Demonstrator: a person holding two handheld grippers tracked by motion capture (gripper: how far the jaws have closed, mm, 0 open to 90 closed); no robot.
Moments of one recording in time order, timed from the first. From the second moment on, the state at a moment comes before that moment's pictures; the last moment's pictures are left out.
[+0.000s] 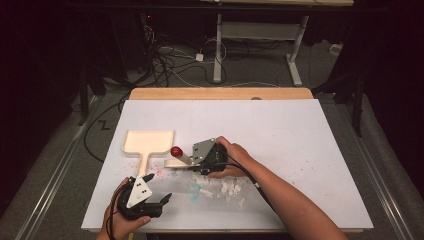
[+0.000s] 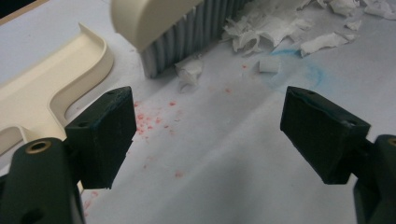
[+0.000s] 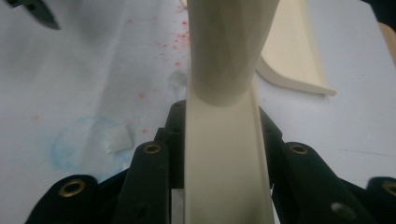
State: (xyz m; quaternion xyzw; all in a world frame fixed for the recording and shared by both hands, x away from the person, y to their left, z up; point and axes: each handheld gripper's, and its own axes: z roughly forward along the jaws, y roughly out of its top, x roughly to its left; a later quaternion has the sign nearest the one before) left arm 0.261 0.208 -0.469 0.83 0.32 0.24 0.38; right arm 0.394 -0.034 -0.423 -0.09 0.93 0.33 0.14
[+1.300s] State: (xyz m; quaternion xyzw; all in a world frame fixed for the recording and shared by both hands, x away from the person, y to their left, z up) left arm 0.261 0.198 -0.471 0.85 0.30 0.23 0.37; right arm 0.370 -0.199 -0.382 0.23 0.88 0.34 0.25
